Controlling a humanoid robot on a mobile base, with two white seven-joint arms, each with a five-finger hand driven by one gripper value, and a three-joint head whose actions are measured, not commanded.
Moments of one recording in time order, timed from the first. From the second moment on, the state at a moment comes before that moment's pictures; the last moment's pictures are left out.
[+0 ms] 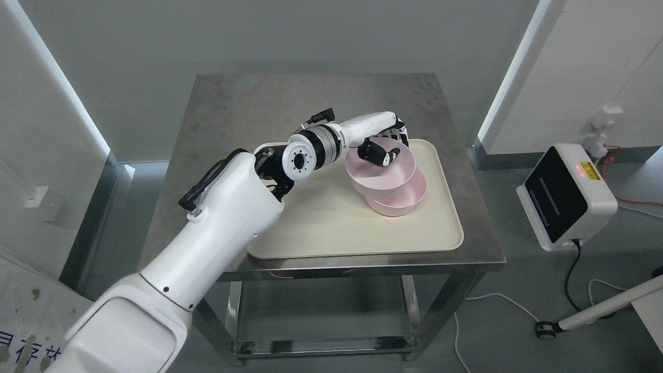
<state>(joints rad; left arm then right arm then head) -1.09 0.00 -0.69 -1.03 -0.36 0.12 -0.47 0.05 0.00 0.00 -0.05 0.00 -0.19 0.00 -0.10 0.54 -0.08</state>
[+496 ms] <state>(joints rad) -1.10 0.00 -0.67 -1.06 -0.29 0.13 -0.47 0.05 0.00 0.00 -0.05 0.00 -0.19 0.00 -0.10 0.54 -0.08</state>
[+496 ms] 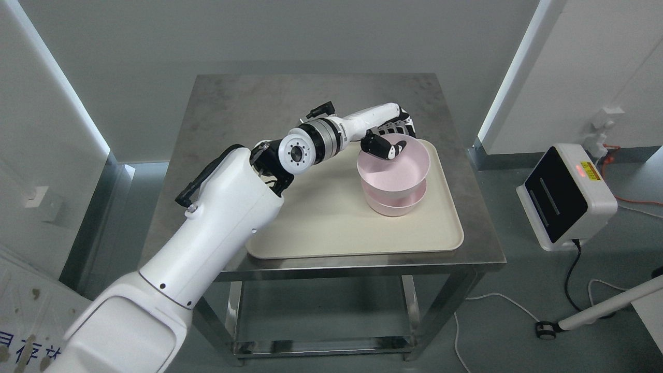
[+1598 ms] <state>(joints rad) -1.06 0.00 -0.58 -1.17 -0.19 0.14 -0.41 0.05 0.00 0.00 -0.05 0.00 -0.19 0.00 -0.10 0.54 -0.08</state>
